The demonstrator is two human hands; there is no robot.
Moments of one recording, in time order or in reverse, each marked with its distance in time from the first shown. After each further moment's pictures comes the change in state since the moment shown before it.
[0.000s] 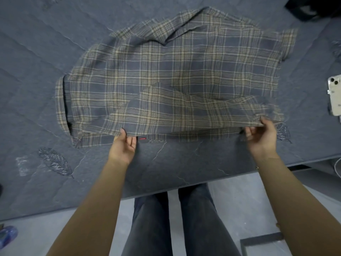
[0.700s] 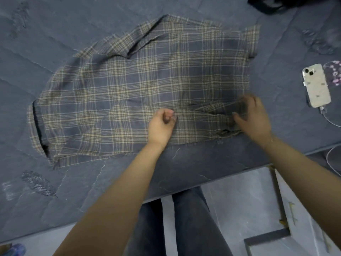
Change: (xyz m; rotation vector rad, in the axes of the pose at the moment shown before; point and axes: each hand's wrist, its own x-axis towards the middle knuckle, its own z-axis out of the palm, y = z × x) left_hand -0.049 -0.117 0.173 1.234 -0.361 0.661; right_hand 0.055 -0.083 -0.017 -1.590 -0.327 -0.968
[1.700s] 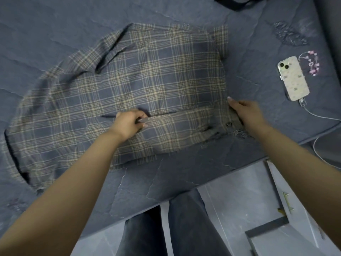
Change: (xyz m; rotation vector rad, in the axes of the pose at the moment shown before) left_hand 0.078 0.012 -0.038 0.828 -0.431 0.249; right_hand 0.030 0.033 -0.029 0.808 -0.119 0.601
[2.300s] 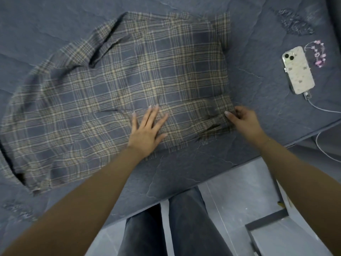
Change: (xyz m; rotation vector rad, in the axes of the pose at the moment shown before) left_hand -0.010 0.014 0.080 0.430 0.045 0.194; right_hand 0.000 0.057 0.005 -0.170 -0.021 -0.183
